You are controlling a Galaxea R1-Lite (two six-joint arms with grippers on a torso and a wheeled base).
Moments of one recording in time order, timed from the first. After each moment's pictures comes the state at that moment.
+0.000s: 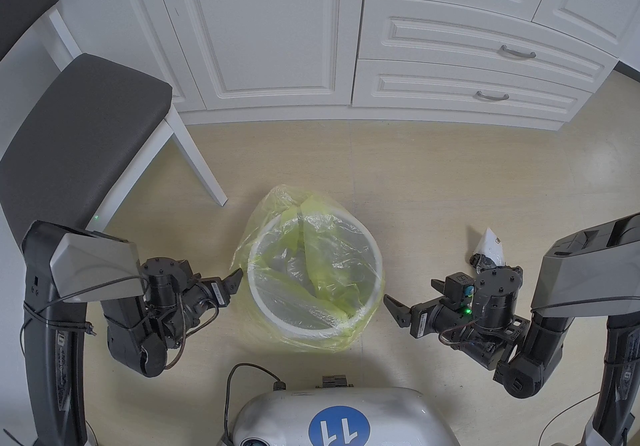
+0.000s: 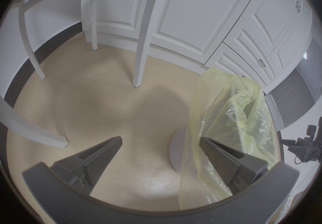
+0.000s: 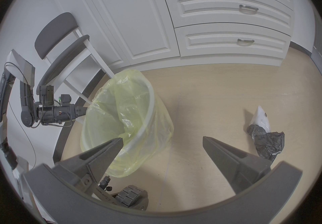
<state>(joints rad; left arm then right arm) -0.25 2.42 -0.59 -1.53 0.01 -0.33 0.55 2.23 -0.42 -1.55 -0.13 0.14</state>
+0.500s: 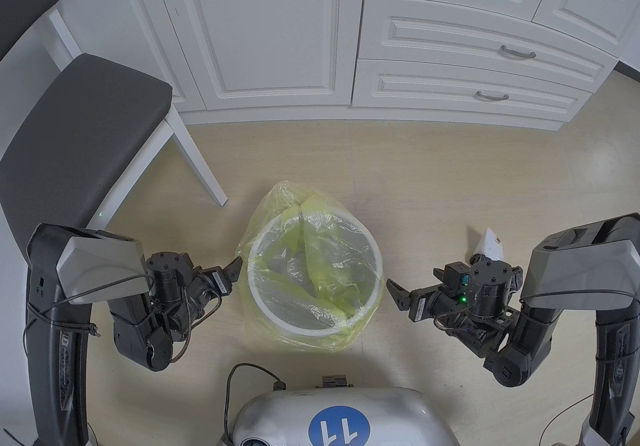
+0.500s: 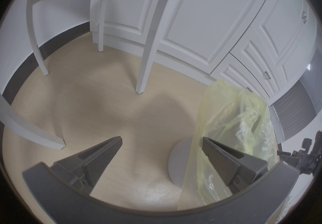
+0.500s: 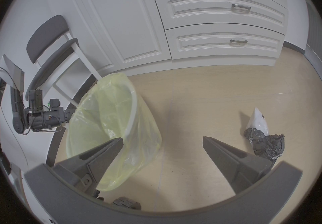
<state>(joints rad) -0.26 2.45 -0.67 -1.53 0.06 -0.41 0.50 2.30 -0.52 -1.55 -0.16 0.15</state>
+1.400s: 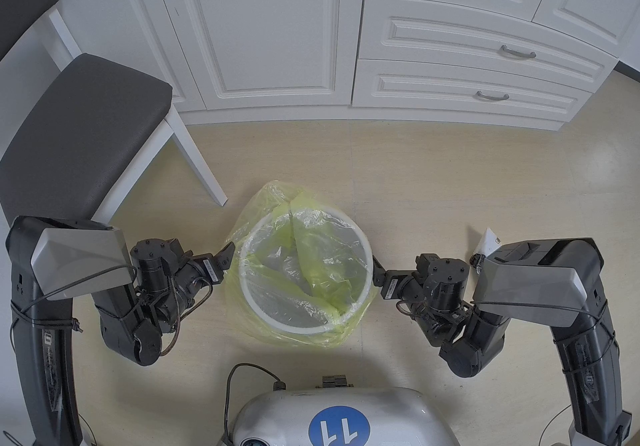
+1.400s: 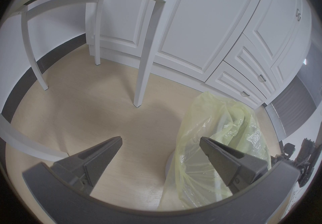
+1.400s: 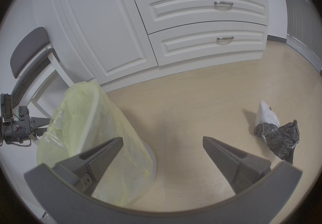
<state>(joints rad) -0.24 2.35 -0.63 -1.53 0.05 -0.36 0.53 2.52 -0.87 -1.55 -0.33 0.25</state>
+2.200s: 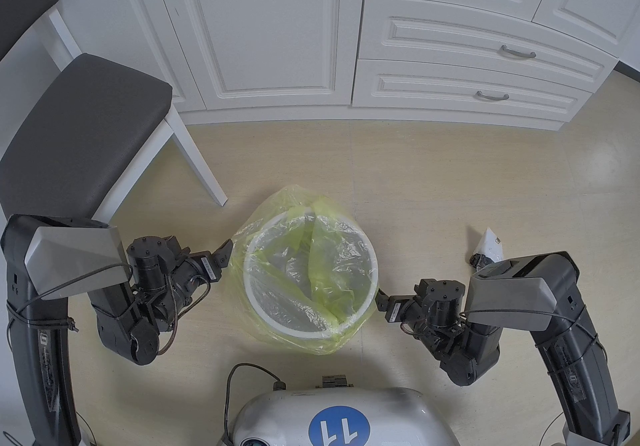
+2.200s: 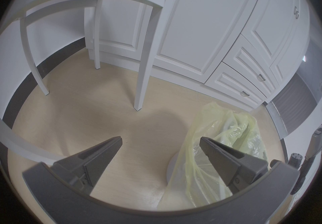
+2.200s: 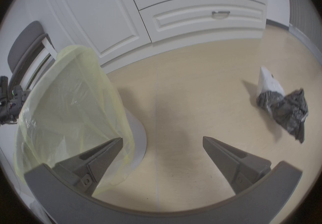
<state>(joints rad) -0.24 2.32 -0.62 -1.53 0.06 -0.34 0.48 2.68 -0.89 -1.55 -0.23 0.31</state>
